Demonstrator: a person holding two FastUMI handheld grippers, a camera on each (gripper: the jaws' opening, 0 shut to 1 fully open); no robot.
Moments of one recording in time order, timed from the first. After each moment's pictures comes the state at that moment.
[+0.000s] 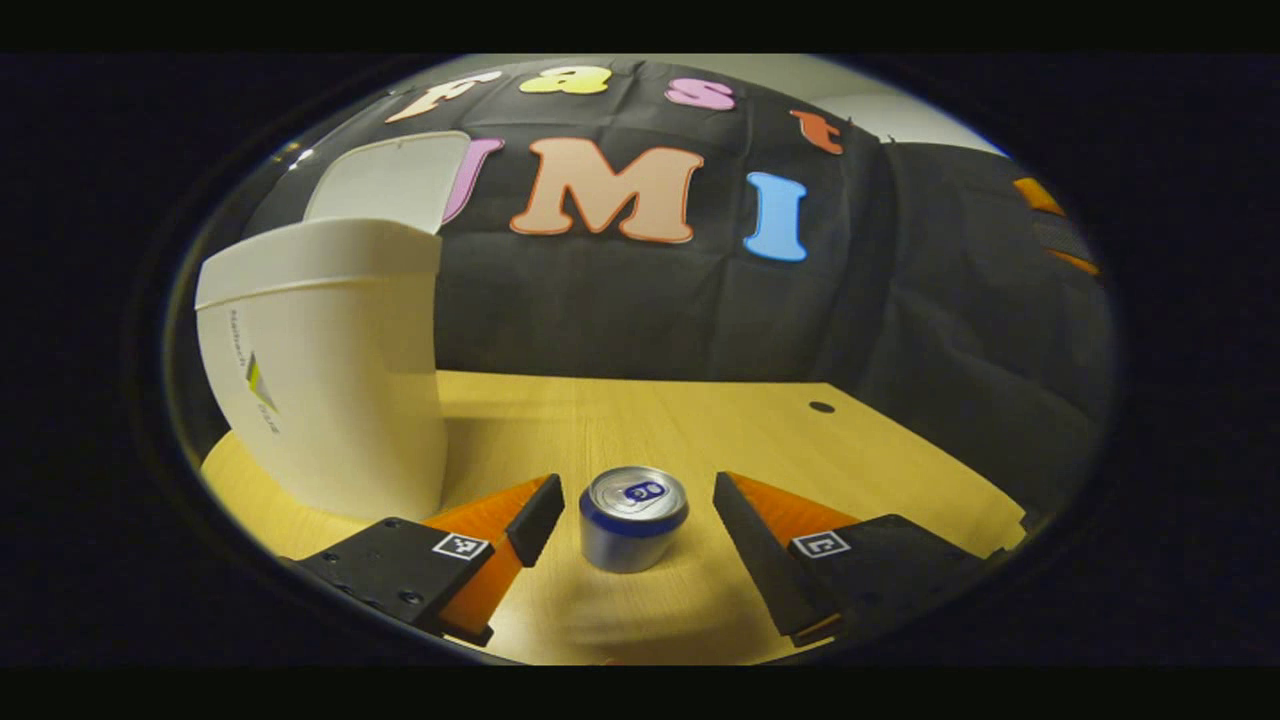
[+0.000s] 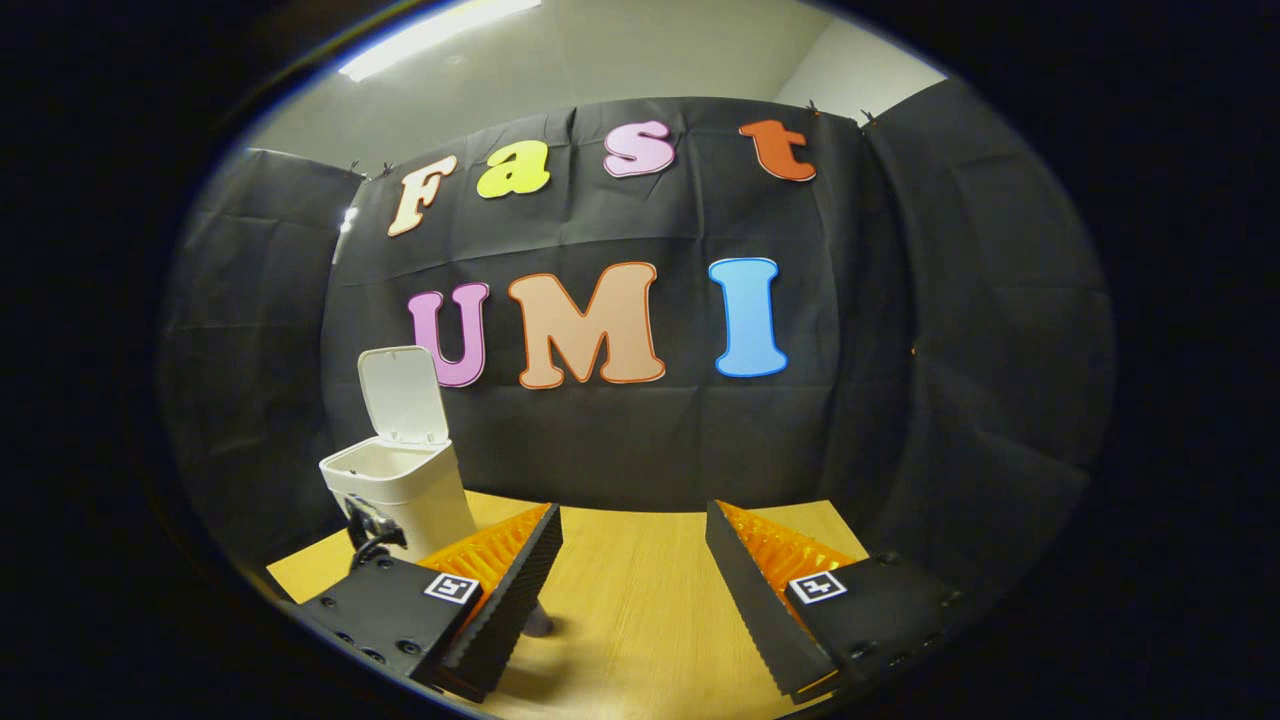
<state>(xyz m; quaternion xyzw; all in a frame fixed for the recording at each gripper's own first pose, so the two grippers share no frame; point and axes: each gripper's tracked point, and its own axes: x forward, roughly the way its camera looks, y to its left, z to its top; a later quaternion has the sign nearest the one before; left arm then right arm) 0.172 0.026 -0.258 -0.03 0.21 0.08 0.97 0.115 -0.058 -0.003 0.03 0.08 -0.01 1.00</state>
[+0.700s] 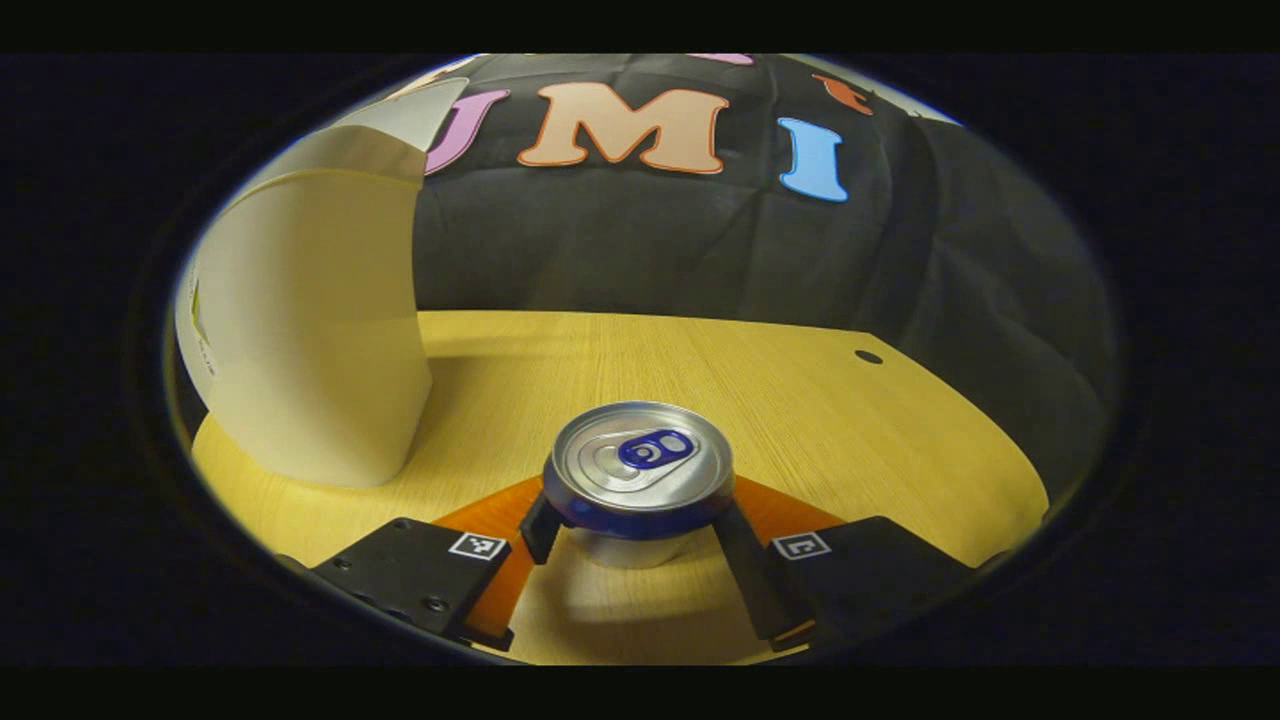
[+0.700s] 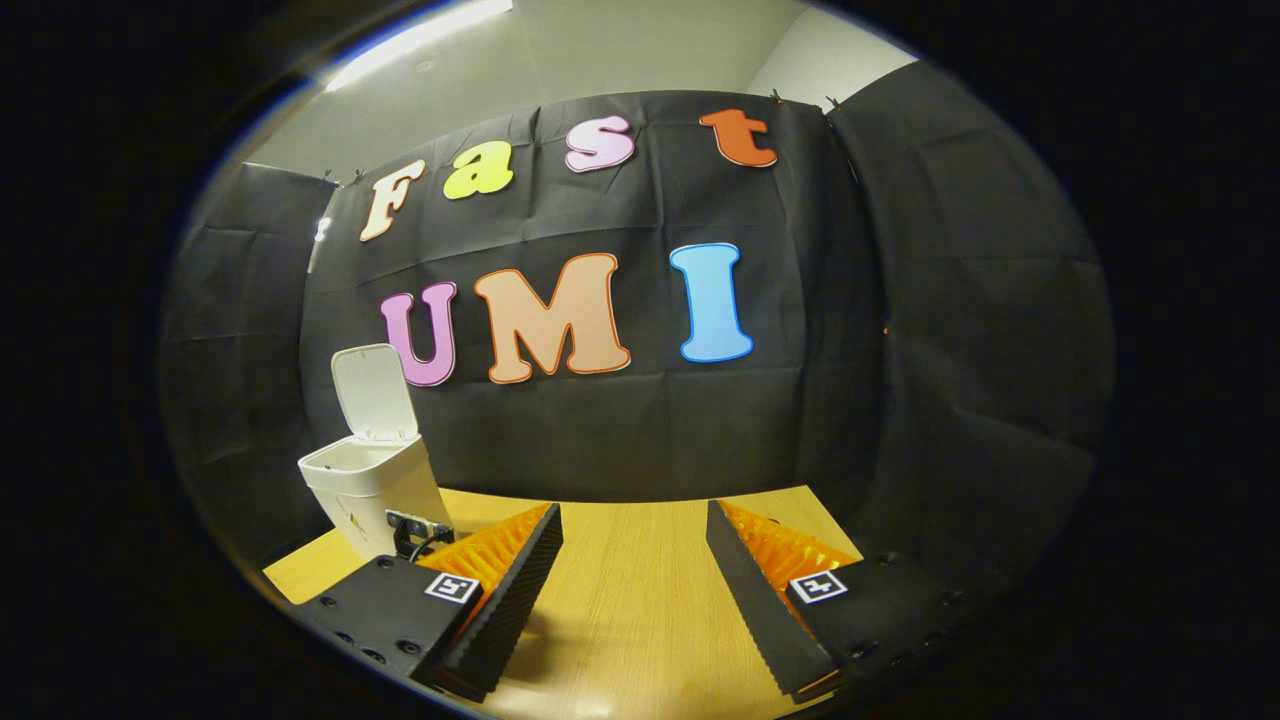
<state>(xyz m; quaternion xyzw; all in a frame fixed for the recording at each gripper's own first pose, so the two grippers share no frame) 0.180 0.035 -0.316 -0.04 0.28 0.11 0.95 0.109 -0.096 -0.029 0.05 0.09 -0.04 0.99</state>
